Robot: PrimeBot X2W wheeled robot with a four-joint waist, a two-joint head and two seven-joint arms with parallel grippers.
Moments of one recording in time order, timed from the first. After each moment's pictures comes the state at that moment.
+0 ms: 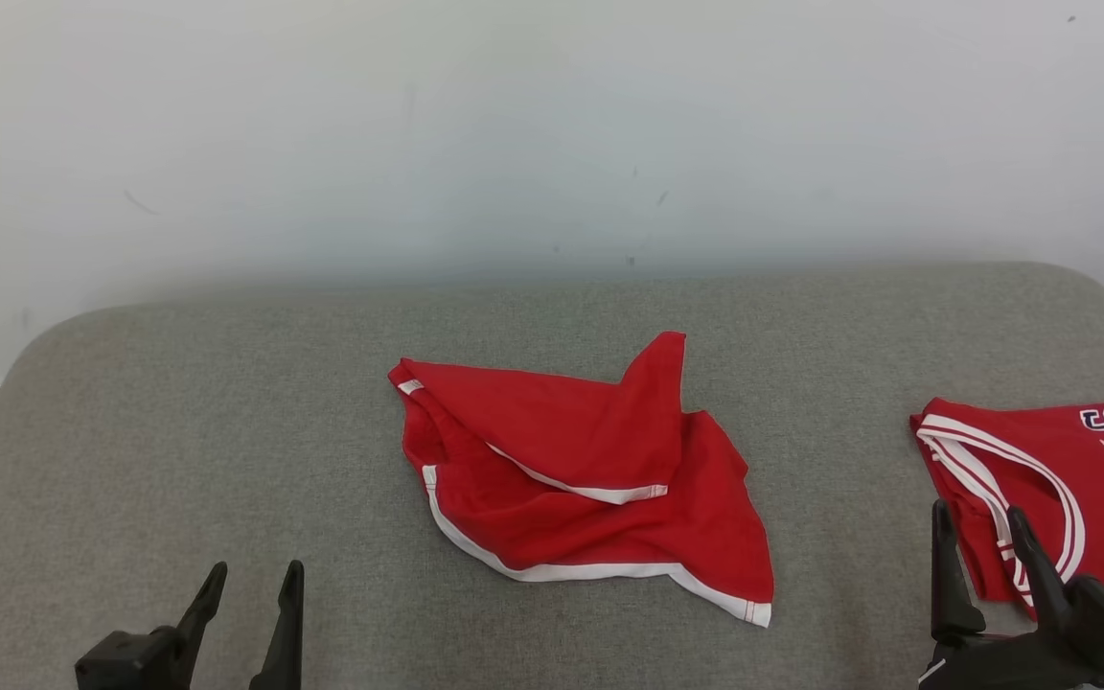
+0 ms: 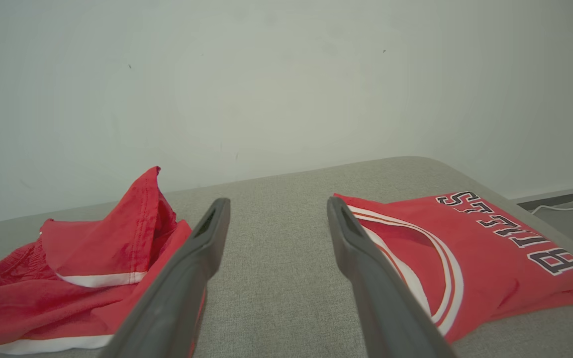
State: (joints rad) left arm 0.06 0.27 -0.30 0.01 -0.34 0.12 -0.05; right arm 0.07 -0.15 0.02 0.12 0.37 -0.12 -0.21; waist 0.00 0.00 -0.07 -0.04
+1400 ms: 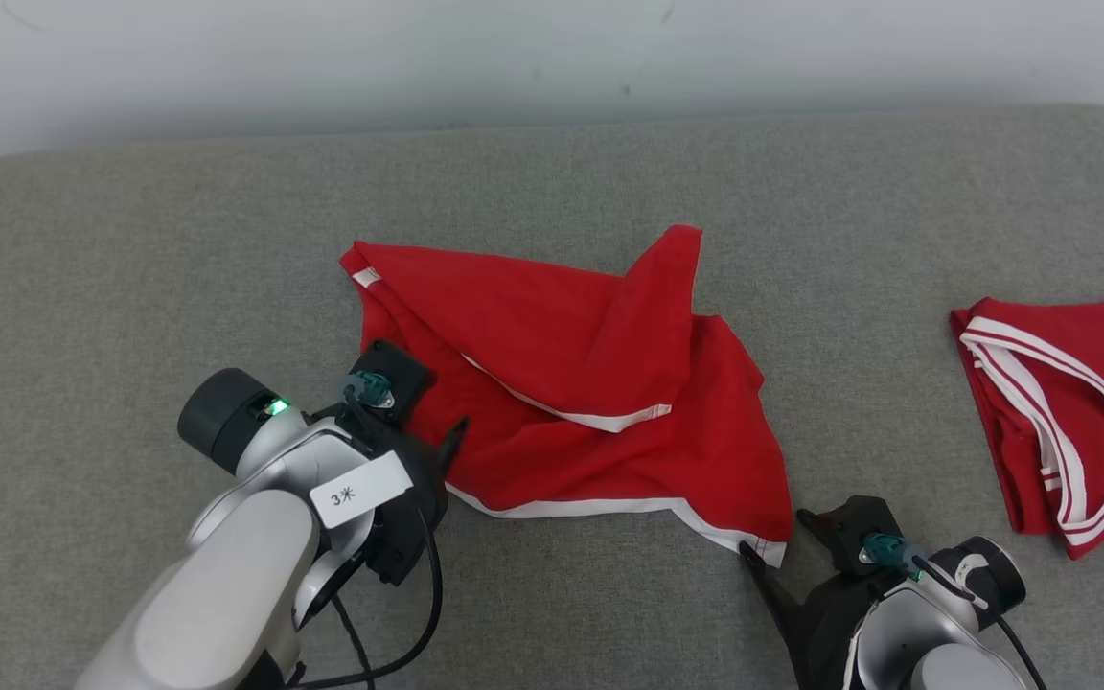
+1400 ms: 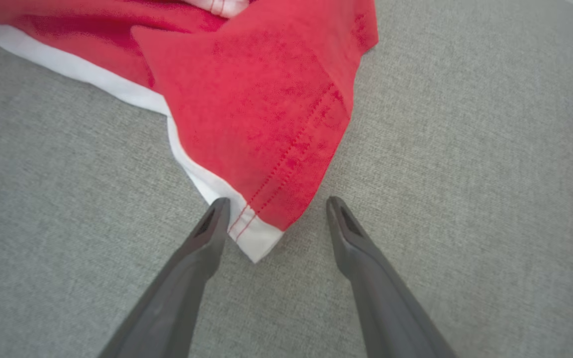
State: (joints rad) left arm -0.63 0.24 -0.68 0.40 -0.21 -0.12 0.40; right arm -0.17 -0.22 0.35 0.26 0.19 0.04 0.24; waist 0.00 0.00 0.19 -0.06
